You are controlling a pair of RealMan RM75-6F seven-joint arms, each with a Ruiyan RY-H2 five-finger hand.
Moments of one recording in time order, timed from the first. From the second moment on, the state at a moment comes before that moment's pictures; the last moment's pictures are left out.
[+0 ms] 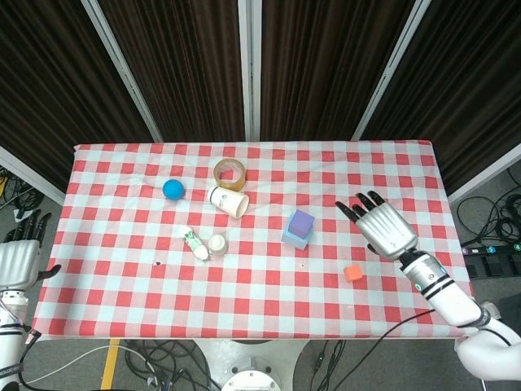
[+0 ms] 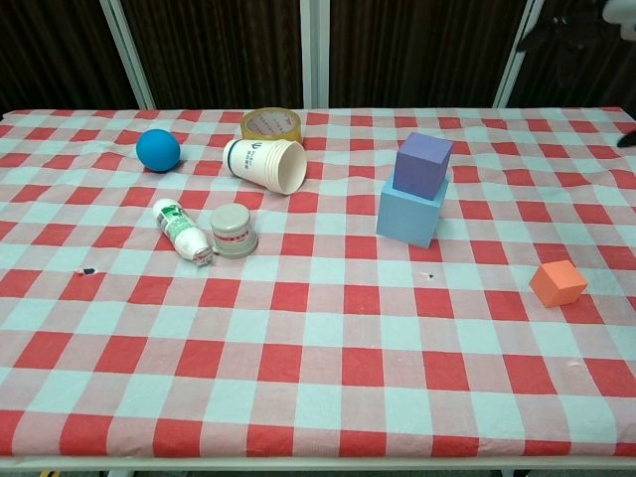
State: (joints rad) left arm -0.20 -1.29 -0.12 -1.30 1.30 1.32 0.11; right arm 0.83 -0.98 -0.16 -1.81 -1.27 1.12 -0.46
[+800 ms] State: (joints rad) left arm -0.20 -1.31 -0.11 -1.26 1.33 1.32 0.04; right arm 0.69 -1.19 -0.16 -1.61 -1.37 0.92 -0.42
